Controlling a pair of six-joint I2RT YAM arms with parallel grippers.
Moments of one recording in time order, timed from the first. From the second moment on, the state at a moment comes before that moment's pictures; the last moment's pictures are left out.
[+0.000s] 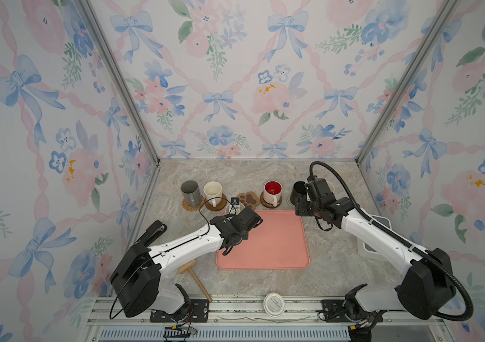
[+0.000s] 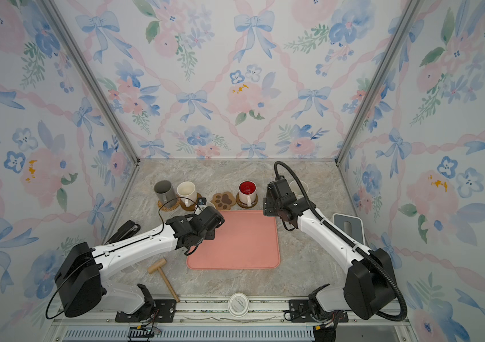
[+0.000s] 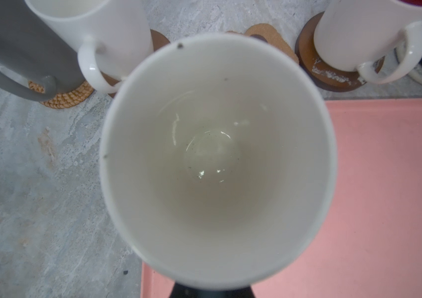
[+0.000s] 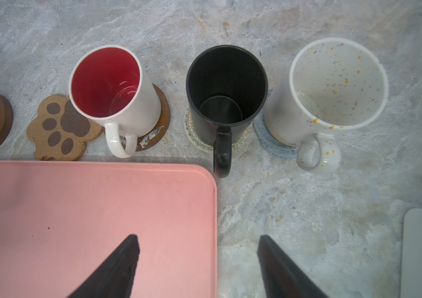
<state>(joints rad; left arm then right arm) -0.83 1.43 1.01 -0.67 -0.50 -0.70 0.48 1.38 1.09 -0.61 0.24 0.38</state>
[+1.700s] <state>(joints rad) -0.65 1.89 1.38 -0.49 -0.37 -0.43 0.41 1.39 1.06 -0.62 0.21 0.37</state>
